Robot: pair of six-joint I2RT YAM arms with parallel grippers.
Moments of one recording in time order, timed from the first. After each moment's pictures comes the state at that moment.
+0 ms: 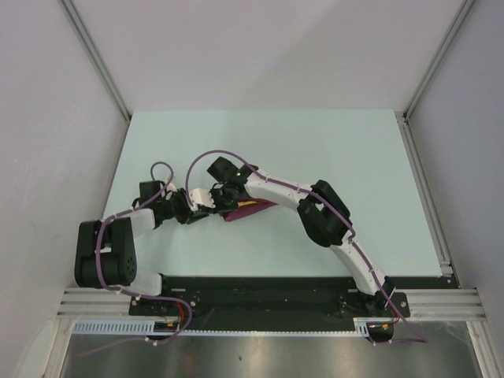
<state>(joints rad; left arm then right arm) 0.10 1.46 0.52 0.04 0.77 -0.71 0.93 2.35 1.98 -0.69 -0.37 -0.95</state>
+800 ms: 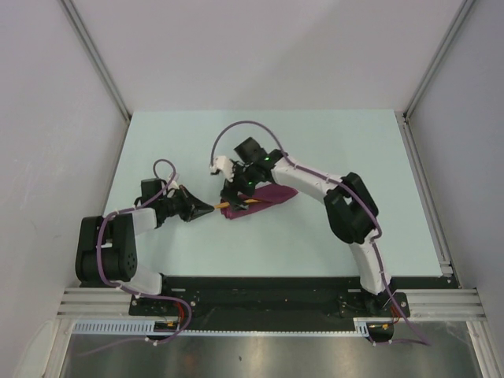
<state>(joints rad) 0.08 1.50 0.52 0.16 0.85 -0.76 0.81 2.18 1.80 -0.59 -0.46 -0.56</state>
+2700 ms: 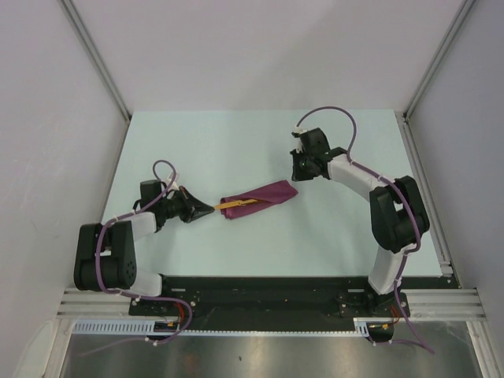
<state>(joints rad) 0.07 1.44 0.48 0.17 0.85 -0.74 0.43 1.83 1.33 -0.38 -0.08 0.25</state>
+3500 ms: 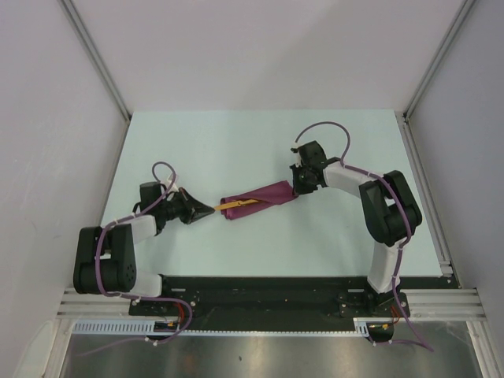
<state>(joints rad) 0.07 1.42 0.46 0.20 0.85 -0.75 0.44 1.91 1.24 -0.34 -0.13 0.26</state>
